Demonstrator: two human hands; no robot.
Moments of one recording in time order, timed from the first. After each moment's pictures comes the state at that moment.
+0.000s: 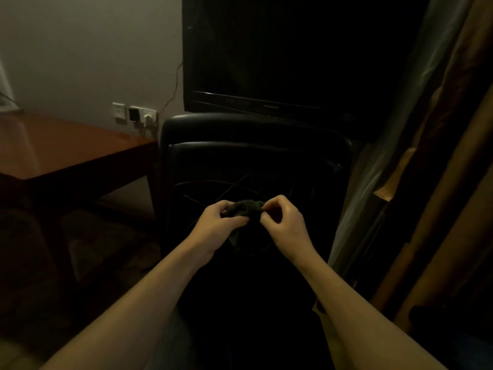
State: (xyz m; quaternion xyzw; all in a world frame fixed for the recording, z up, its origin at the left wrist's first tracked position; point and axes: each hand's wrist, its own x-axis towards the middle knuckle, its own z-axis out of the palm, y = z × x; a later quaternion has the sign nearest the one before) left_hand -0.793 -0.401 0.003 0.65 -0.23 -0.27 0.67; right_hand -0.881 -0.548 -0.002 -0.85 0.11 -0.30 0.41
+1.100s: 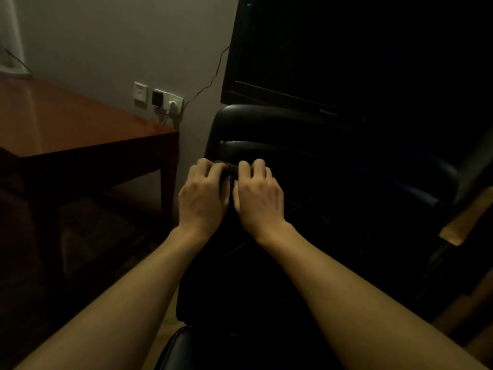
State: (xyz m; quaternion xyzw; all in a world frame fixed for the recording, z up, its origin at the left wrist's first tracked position) left_hand -0.602 -0.375 -0.039 0.80 -0.28 0.36 0.39; right_hand -0.652 -0.475 -0.013 -0.90 0.07 -0.41 -0.12
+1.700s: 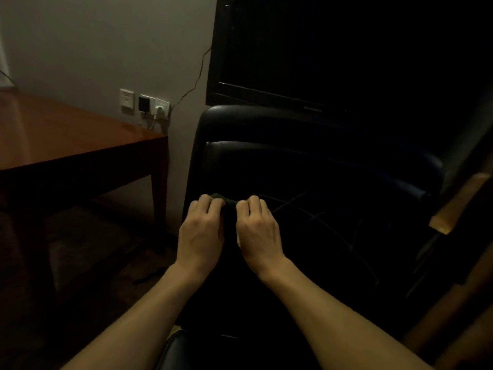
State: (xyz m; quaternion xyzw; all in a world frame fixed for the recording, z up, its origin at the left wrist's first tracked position) left_hand -0.639 -0.393 -0.082 0.82 -0.33 0.30 0.37; right_hand -0.690 -0.507 -0.068 -0.89 0.02 -0.45 -0.10
